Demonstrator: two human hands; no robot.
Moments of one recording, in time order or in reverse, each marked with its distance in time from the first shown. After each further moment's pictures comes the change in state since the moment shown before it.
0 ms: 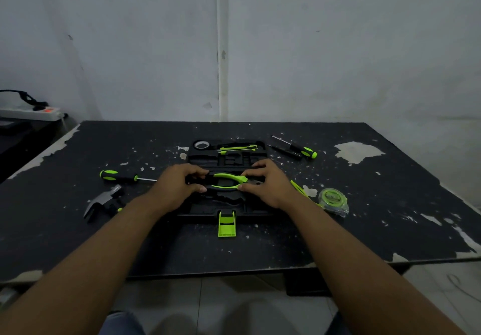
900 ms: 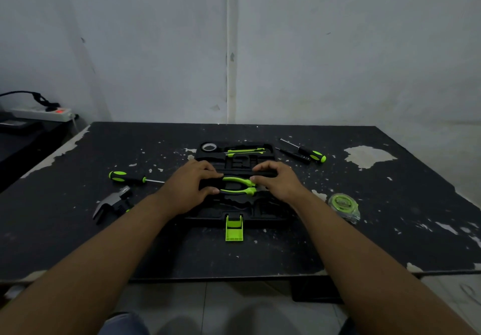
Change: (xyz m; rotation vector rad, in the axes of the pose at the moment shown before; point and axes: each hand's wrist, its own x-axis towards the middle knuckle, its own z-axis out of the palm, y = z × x) left_hand 0.008 -0.007 0.001 0.267 -0.006 0.321; right_hand 0.014 -0.004 -0.001 0.428 0.054 0.129
